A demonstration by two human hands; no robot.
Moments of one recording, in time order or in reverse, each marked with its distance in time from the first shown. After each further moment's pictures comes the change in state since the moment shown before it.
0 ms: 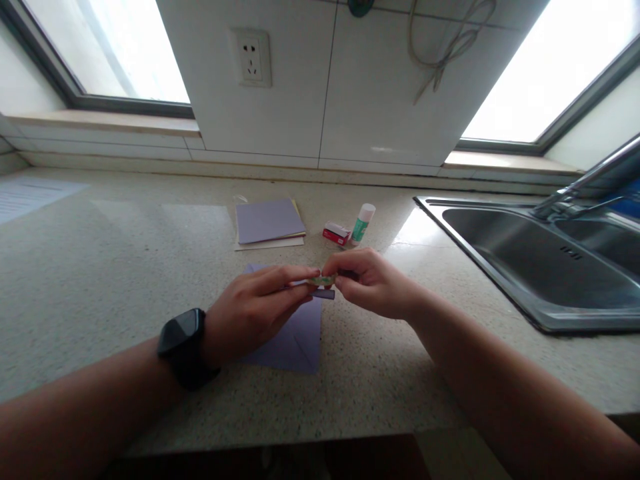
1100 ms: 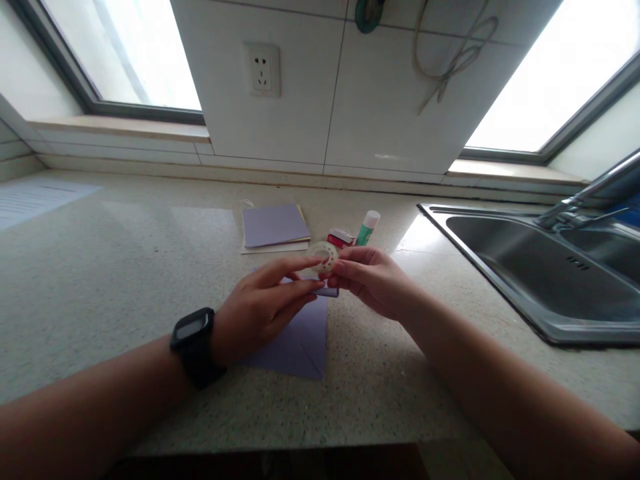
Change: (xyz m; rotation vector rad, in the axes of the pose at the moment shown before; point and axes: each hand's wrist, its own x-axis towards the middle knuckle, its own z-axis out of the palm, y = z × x) left_hand -0.001 -0.003 0.002 -0.193 0.023 -0.153; right_hand 0.012 0.016 0.014 0.869 0.163 0.252
